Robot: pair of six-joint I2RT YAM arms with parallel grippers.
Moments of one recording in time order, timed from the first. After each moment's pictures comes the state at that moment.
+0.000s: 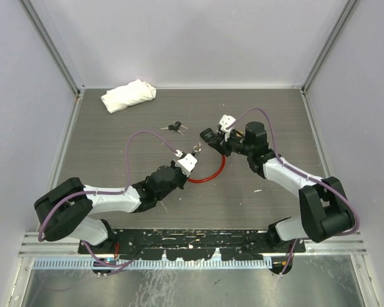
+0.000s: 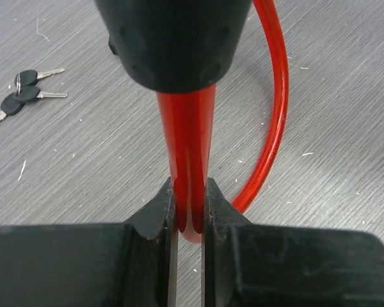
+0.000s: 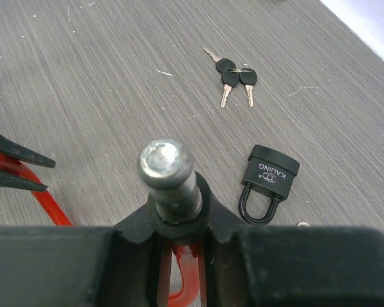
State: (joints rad) left arm -1.00 1.43 0.52 0.60 -0.28 0.07; right arm 0.36 1.38 0.71 0.36 -0.63 -0.29
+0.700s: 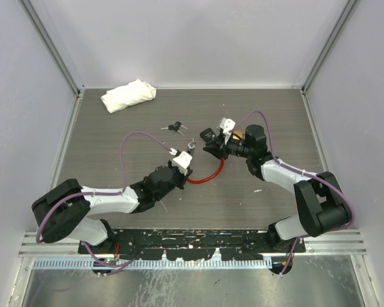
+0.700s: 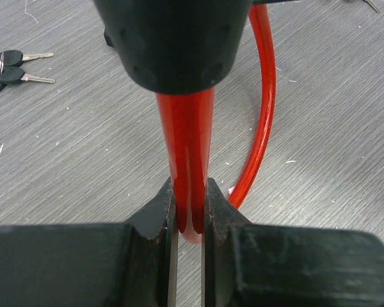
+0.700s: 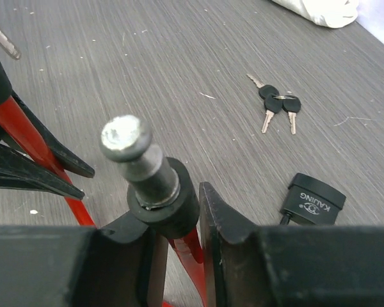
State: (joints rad) left arm -0.99 1.41 0.50 0.61 -0.27 -0.06; right arm 0.36 1.42 0.66 0.52 -0.78 -0.21
